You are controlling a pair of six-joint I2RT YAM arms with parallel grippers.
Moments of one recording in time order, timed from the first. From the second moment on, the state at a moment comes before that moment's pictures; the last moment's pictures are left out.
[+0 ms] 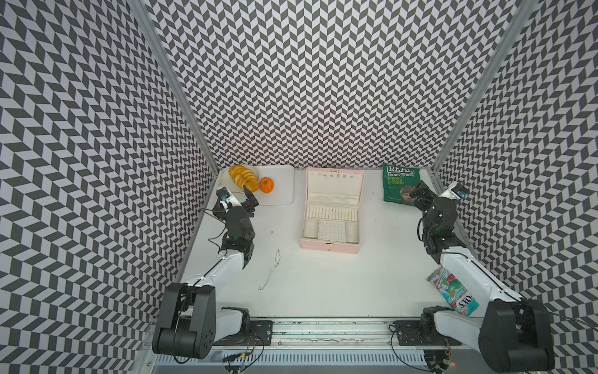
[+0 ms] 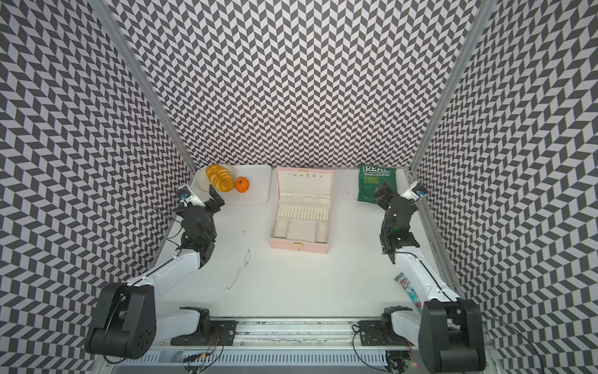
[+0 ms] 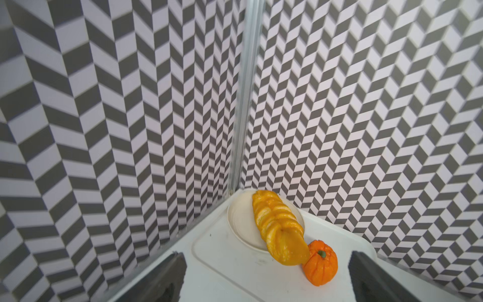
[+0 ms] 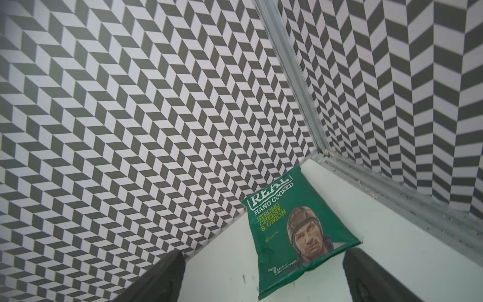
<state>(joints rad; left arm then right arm) -0.11 1.26 0.67 0.55 -0.57 -0.27 0.04 1.18 0.69 0.32 0.36 0.64</state>
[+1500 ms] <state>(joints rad) -0.23 1.15 0.62 -0.41 -0.07 -0.63 0.53 1.41 0.68 -0.12 0.00 0.62</state>
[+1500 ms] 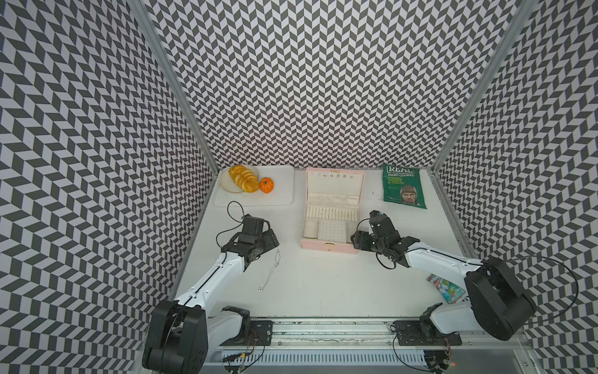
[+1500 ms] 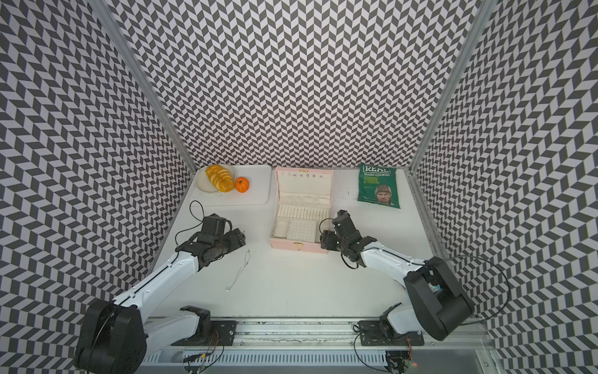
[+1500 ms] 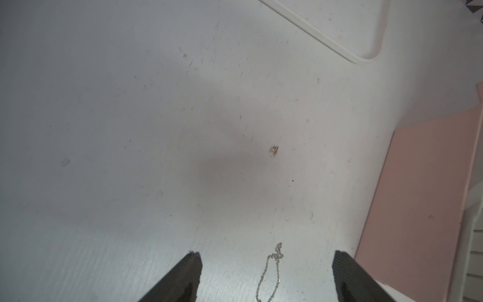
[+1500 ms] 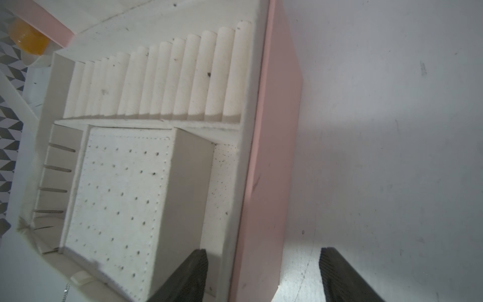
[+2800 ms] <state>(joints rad) -0.27 1.15 0.62 -0.41 -0.07 -0.65 0.65 1.16 0.51 -0.15 0.00 0.67</state>
